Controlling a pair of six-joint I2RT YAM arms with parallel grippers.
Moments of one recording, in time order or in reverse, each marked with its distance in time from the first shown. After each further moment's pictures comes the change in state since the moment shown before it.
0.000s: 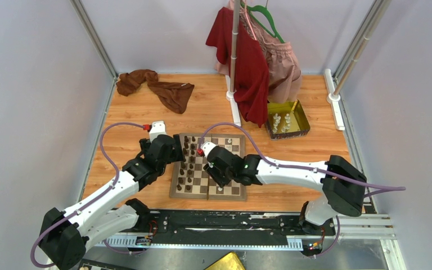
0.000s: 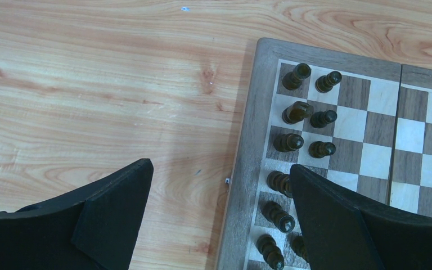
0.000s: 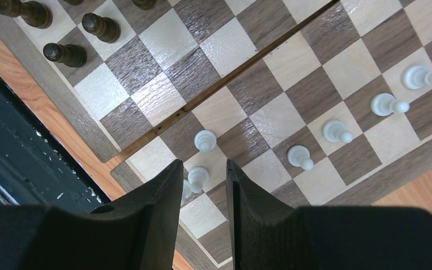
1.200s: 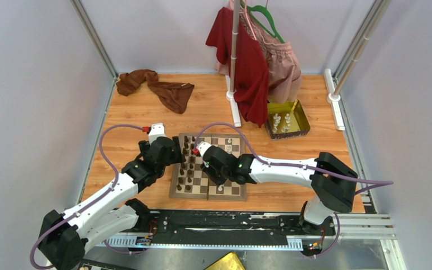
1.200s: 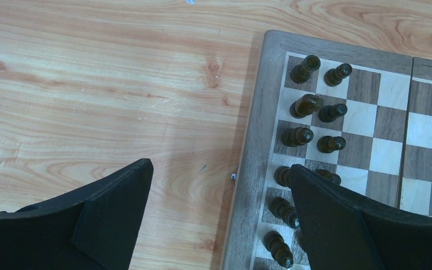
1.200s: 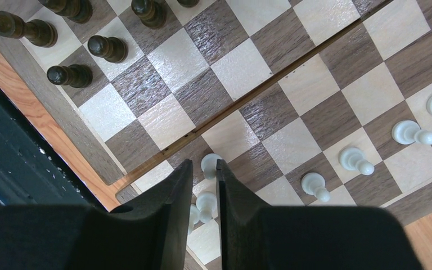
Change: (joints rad) left arm 0.000 -0.024 -0.028 -0.003 -0.003 0.000; right arm -0.003 0.082 0.027 0.053 -0.036 0.000
